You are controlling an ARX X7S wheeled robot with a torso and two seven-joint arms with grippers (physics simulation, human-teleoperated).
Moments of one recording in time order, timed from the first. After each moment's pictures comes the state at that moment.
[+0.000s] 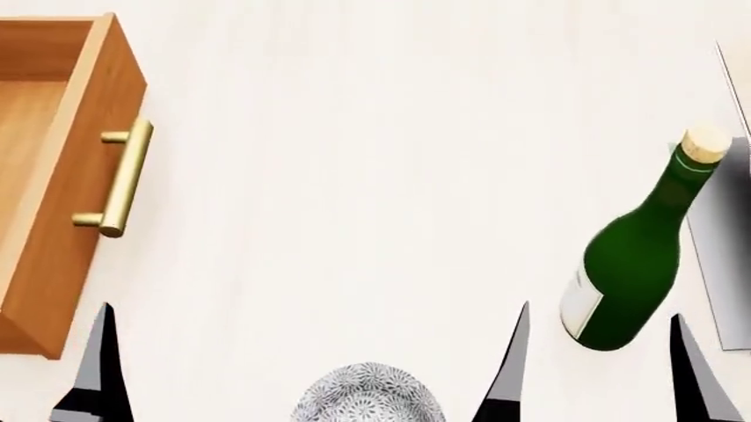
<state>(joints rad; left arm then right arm) 0.04 -0.28 0.10 0.62 -0.29 -0.18 -0.17 -0.11 0.27 -0.05 -0.69 0.20 0.11 0.27</state>
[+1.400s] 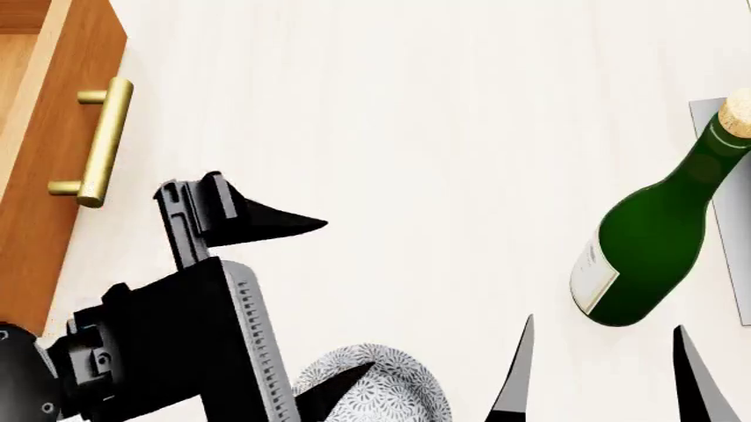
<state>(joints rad) -1.08 -0.52 0.82 0.61 -0.51 -1.03 0.28 -0.13 0.32 -0.06 -0.68 0.22 0.10 0.30</state>
